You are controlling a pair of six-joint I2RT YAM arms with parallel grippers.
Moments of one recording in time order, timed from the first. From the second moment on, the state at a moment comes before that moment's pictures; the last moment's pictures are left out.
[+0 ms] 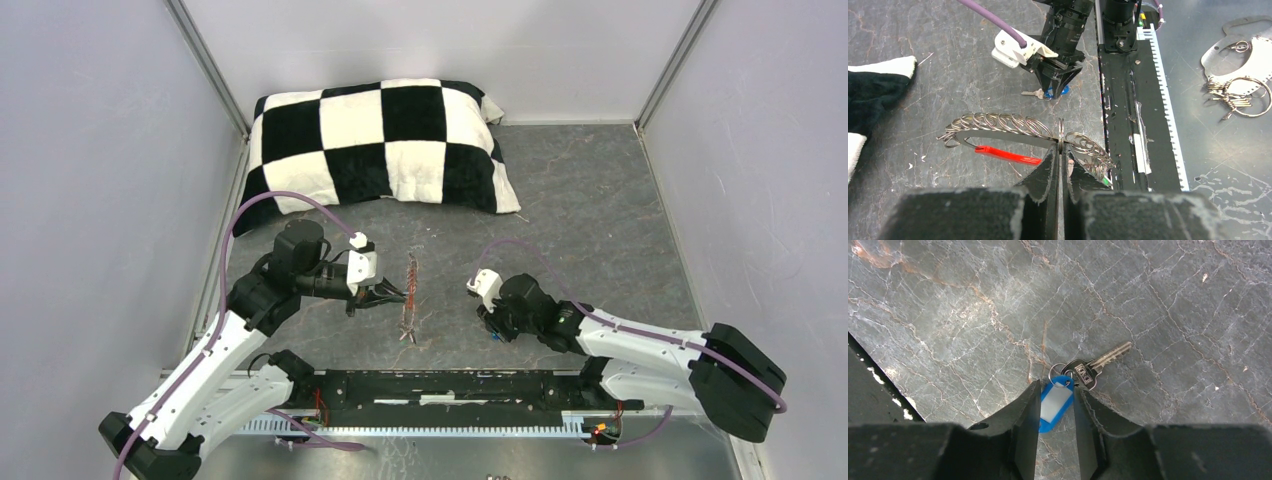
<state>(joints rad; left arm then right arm) -0.58 0.77 0.83 -0.55 0.92 0.48 0.92 1.06 0.35 -0.12 -0.03 -0.03</state>
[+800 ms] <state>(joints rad) -0.58 0.75 0.83 -0.55 0.91 0.48 0.92 0.92 0.35 -0.07 -0.04 -0.02</state>
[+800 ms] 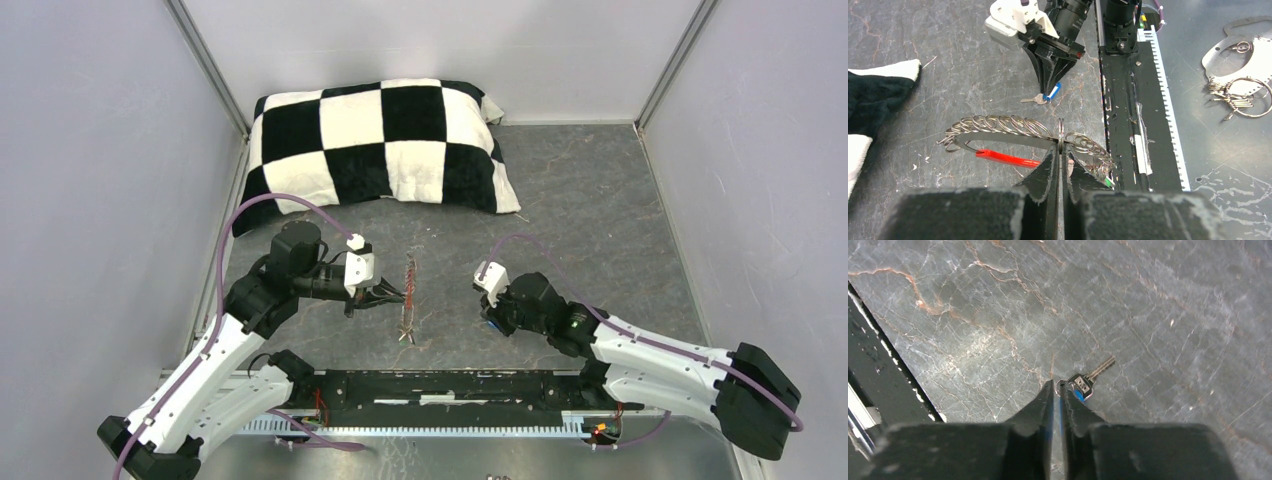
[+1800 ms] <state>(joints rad) -0.58 0.74 0.83 -0.56 0.91 0.48 0.89 0.97 0.30 -0.11 -0.21 0.28</state>
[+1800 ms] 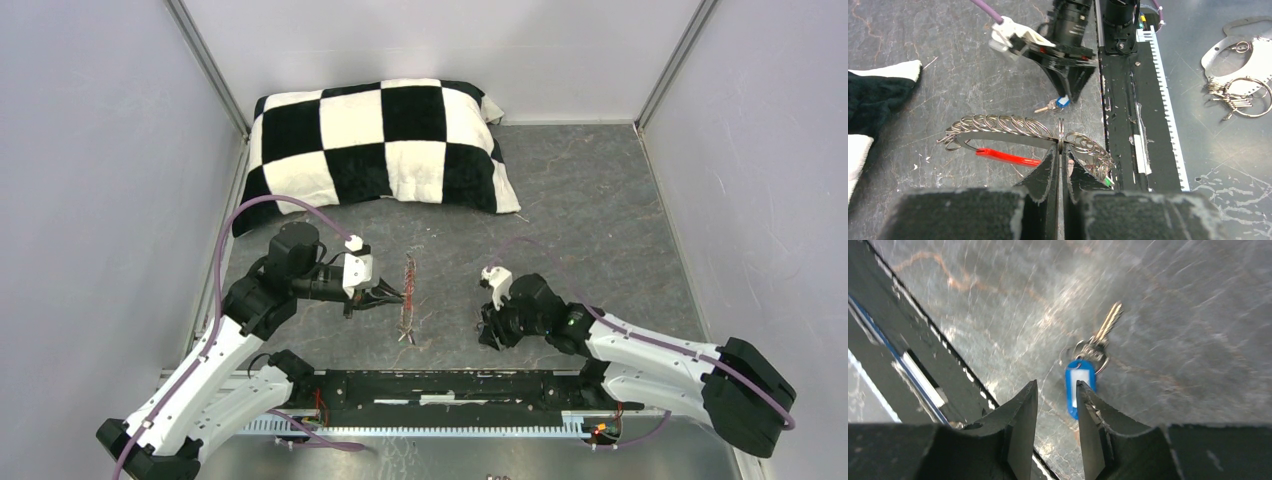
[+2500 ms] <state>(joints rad) -0.58 0.73 0.83 -0.58 0.89 0.48 0.96 0.99 0.36 -0.14 -0.21 -0.09</state>
